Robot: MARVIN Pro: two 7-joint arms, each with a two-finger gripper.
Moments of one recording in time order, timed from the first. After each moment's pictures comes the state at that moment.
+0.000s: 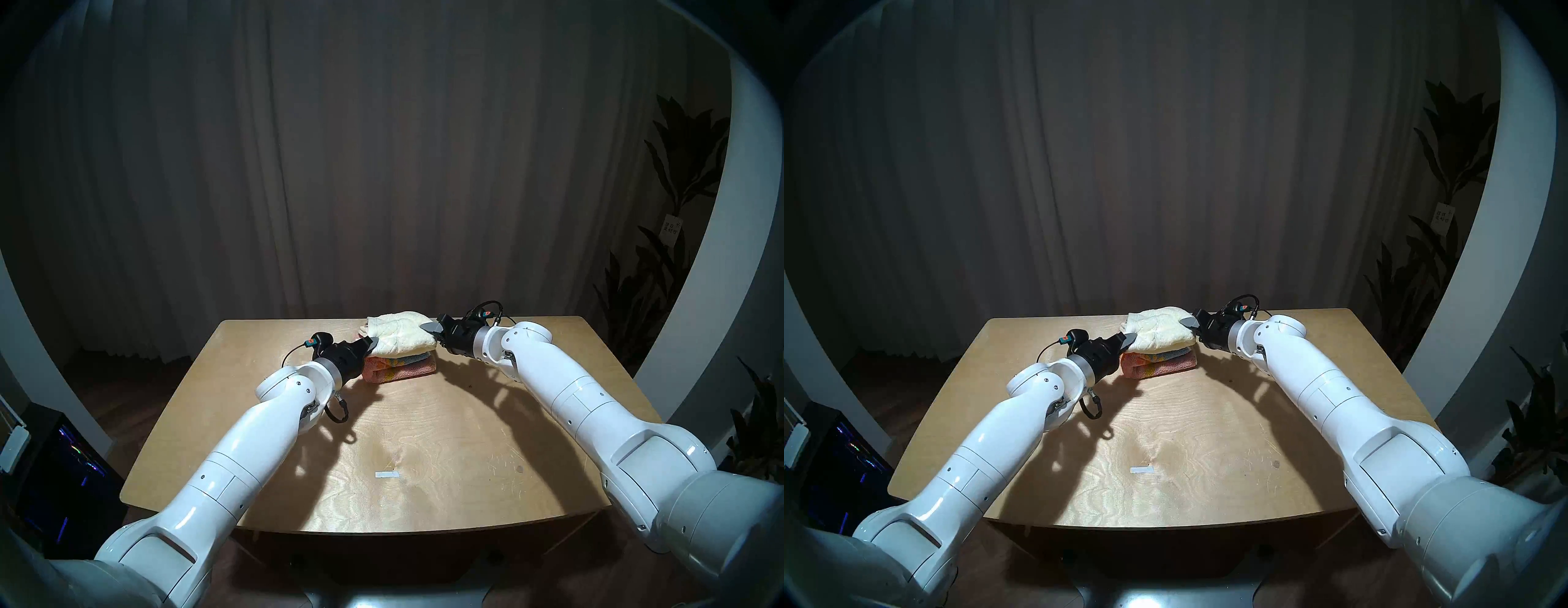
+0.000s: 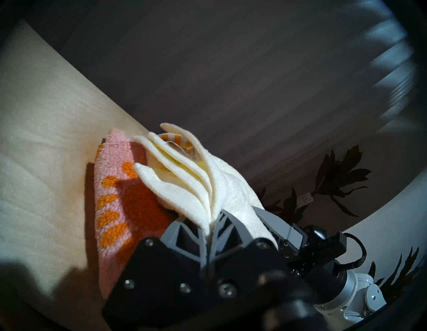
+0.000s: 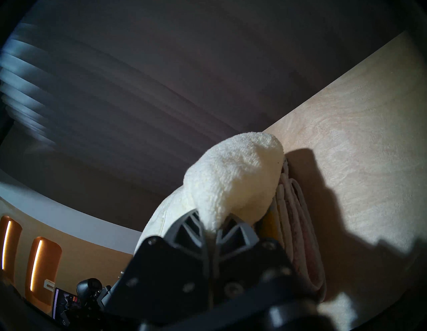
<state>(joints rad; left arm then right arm) 1.25 -1.24 -1.13 -1.30 -1.35 0.26 -0.01 -0.85 -1.26 0.97 -0.81 1.44 0.54 0.25</state>
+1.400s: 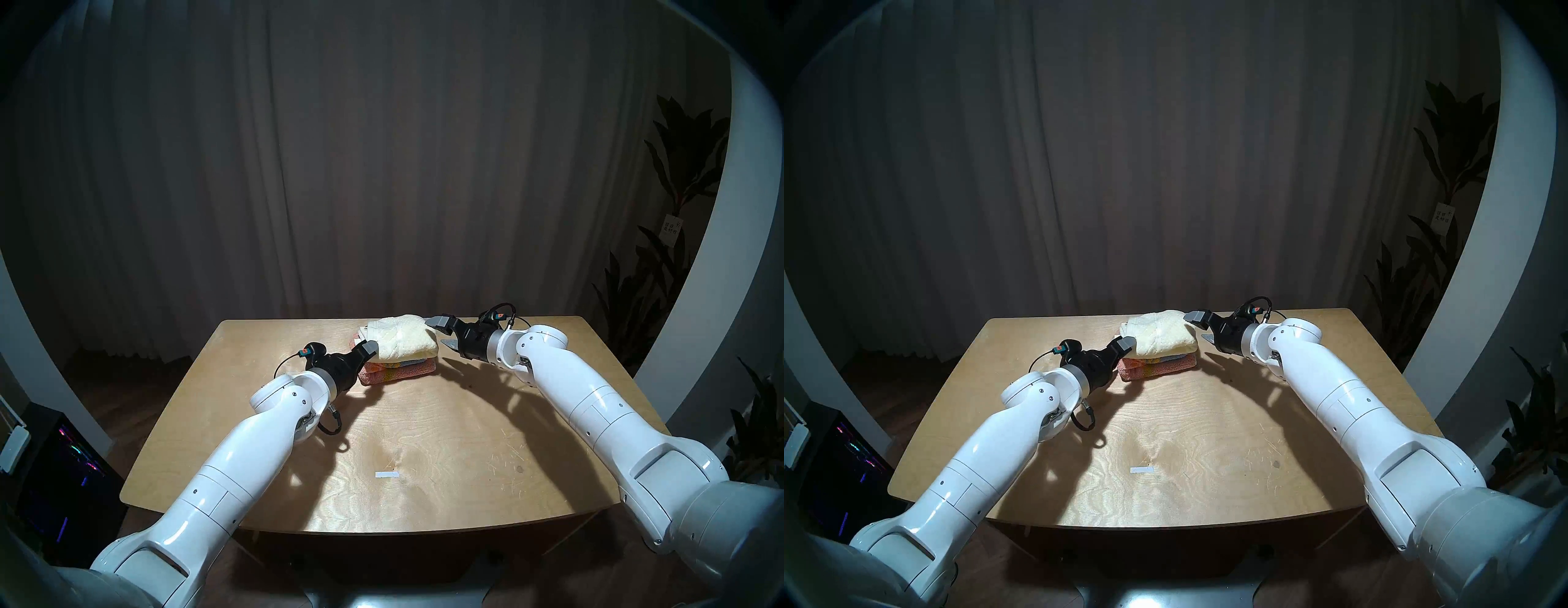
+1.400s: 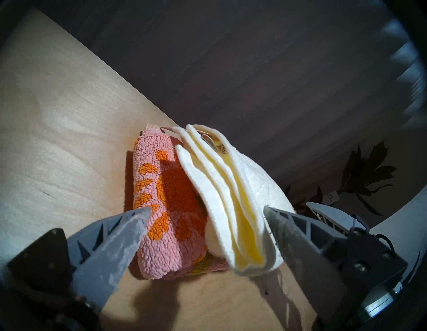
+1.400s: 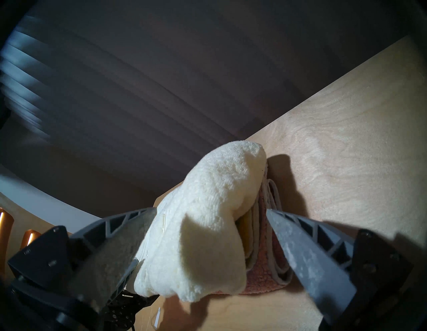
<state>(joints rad) 1.34 -1.21 -1.16 -1.43 -1.32 0.24 0.11 -0.95 -1.15 1.03 -1.00 1.44 0.55 0.21</state>
